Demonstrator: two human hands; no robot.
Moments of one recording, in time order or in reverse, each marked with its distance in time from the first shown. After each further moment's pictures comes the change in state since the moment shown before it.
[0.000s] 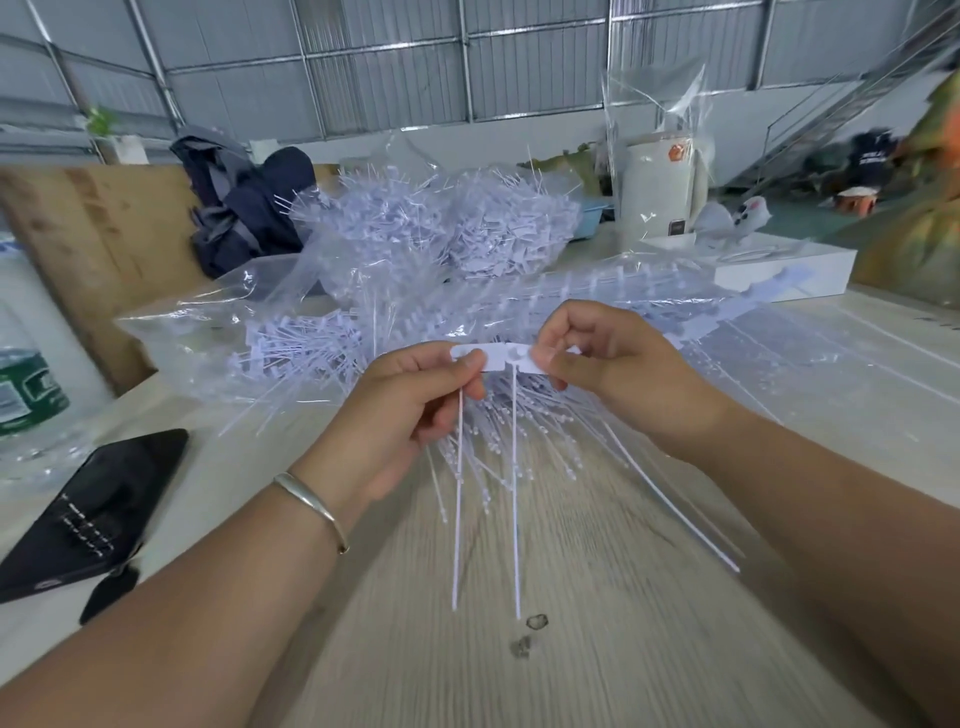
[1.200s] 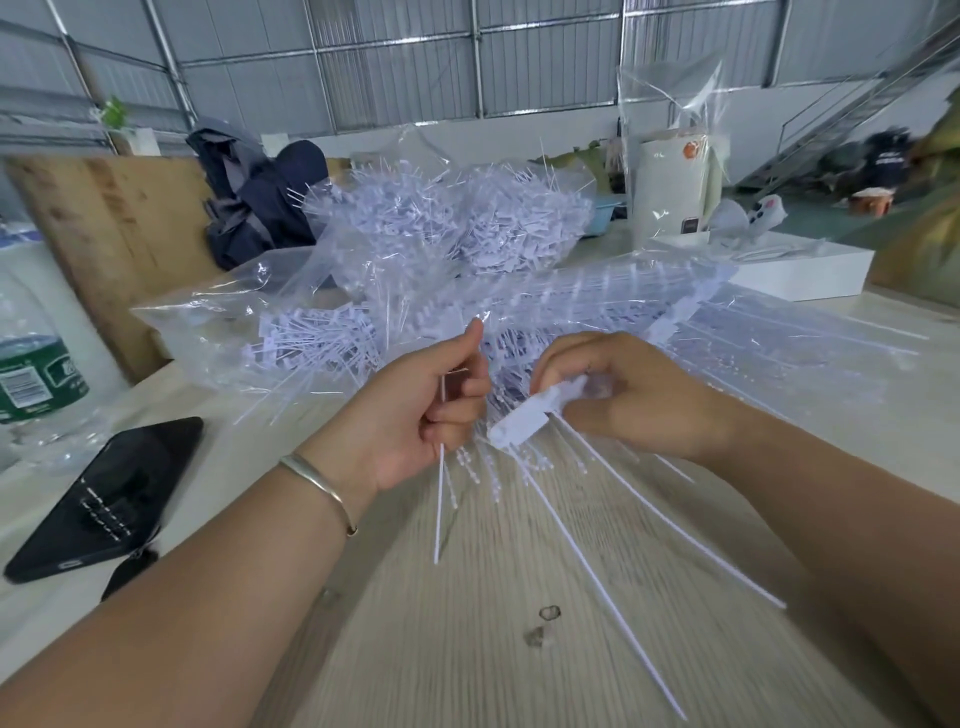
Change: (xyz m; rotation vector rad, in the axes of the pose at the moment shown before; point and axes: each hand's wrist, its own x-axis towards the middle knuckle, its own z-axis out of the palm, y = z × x) left_hand 0.002 0.008 0.000 -0.196 -0.078 -0.314; right_hand -0.005 -0.003 0.001 -0.373 -0.224 0.009
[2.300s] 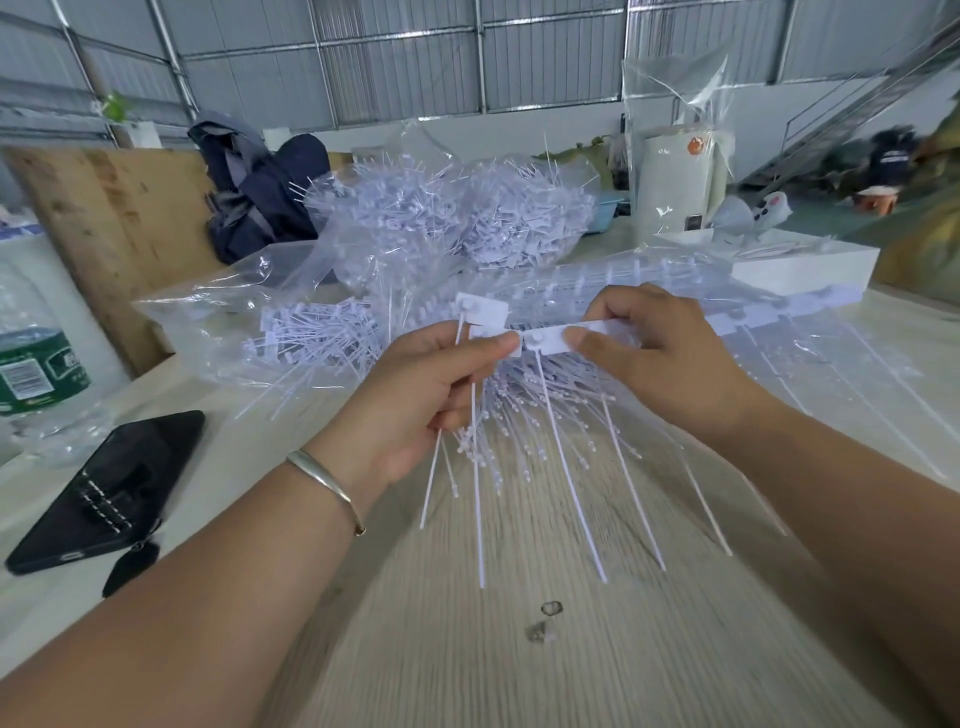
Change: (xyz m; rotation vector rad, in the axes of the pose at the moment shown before) left_hand -0.004 0.000 0.005 0.211 0.115 0.241; right_hand 0.001 0.008 -0.010 -0.172 0.406 0.030
